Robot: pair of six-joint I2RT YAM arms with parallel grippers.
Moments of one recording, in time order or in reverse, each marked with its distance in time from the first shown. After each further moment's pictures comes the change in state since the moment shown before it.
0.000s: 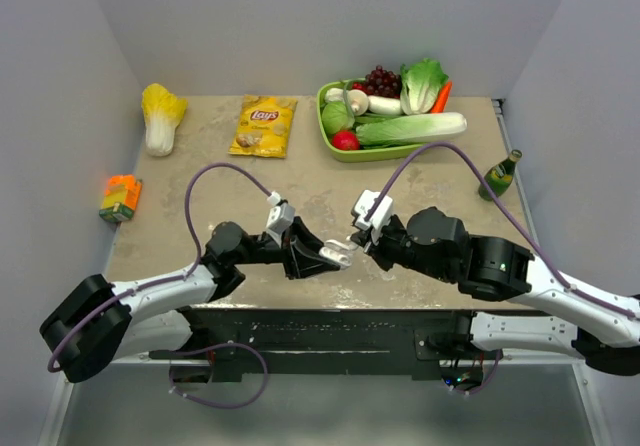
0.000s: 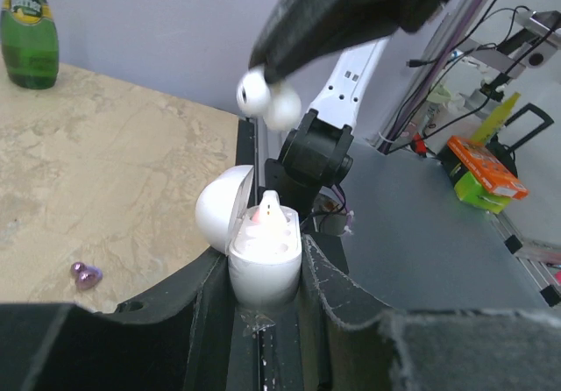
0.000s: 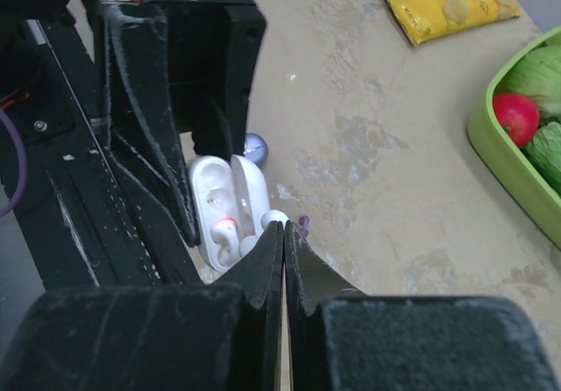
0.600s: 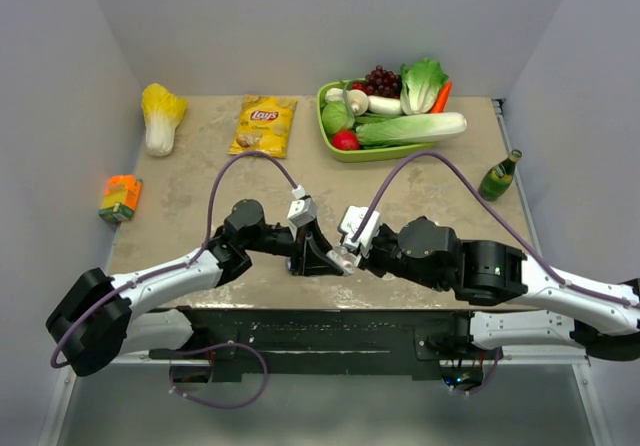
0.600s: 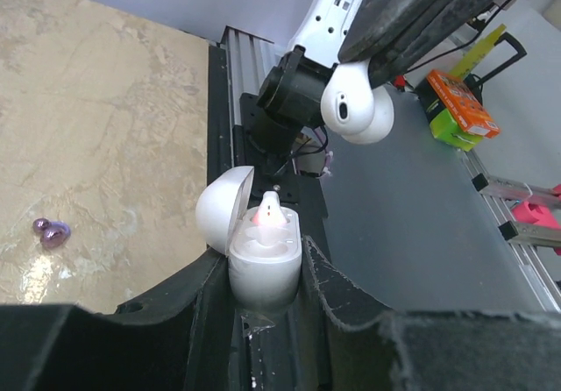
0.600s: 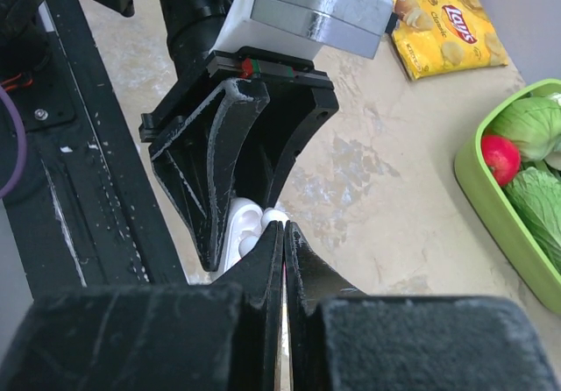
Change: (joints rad) left arm 0.015 0.047 0.197 -0.414 0.167 0.119; right arm 0.129 0.044 0.032 0.024 0.074 -0.092
